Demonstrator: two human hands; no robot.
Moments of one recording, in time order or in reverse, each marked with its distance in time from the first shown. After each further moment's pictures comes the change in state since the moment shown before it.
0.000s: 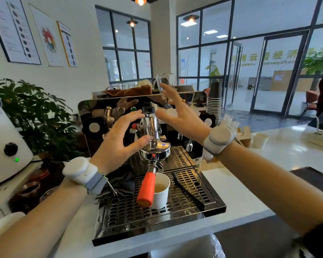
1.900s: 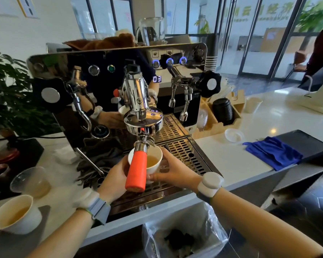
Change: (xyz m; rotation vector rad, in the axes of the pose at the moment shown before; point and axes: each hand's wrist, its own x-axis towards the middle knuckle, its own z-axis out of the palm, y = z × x) left_hand -0.108 -0.136 0.134 -0.326 -0.266 -0.625; right_hand -0.143 0.095 0.125 0.369 -0.305 0.570
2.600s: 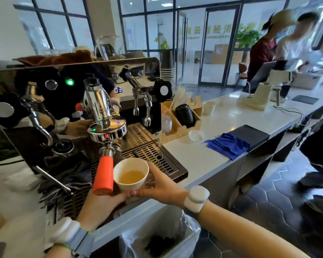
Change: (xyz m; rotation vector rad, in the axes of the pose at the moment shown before) left_hand -0.059 0.061 0.032 -0.144 0.069 0.050; right_hand -0.064 0.003 0.002 0.008 0.152 0.061
